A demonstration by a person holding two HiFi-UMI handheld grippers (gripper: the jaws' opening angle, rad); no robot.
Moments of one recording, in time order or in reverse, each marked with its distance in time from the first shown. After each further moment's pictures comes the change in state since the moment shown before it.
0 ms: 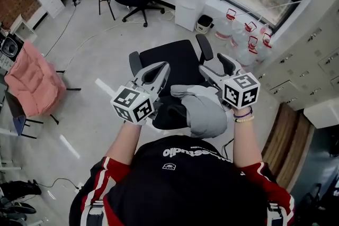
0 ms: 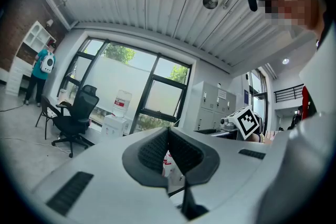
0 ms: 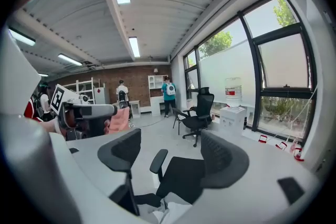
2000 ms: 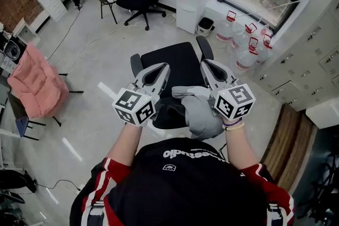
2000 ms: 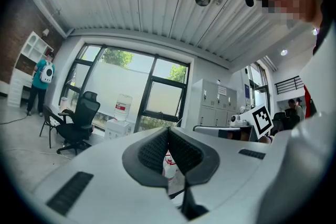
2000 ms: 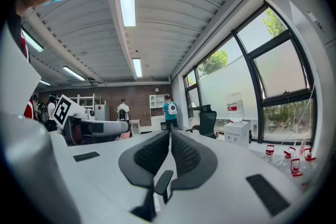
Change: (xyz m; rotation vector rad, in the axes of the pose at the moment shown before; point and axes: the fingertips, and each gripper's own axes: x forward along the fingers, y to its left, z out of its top) left arm -0.002 -0.023 0.004 0.072 -0.004 0.030; right arm -0.030 0.035 0.024 0.024 -0.244 0.006
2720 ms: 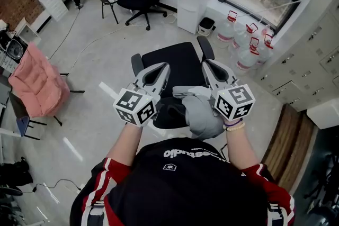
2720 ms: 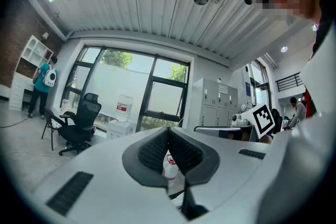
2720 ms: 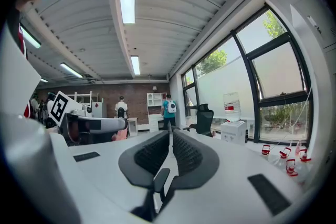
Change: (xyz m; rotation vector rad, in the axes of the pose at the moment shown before) left arm -0.001 -0.002 -0.001 0.021 0.003 0.014; right arm -0.005 -0.004 -0.005 -0.013 0.019 -0.032
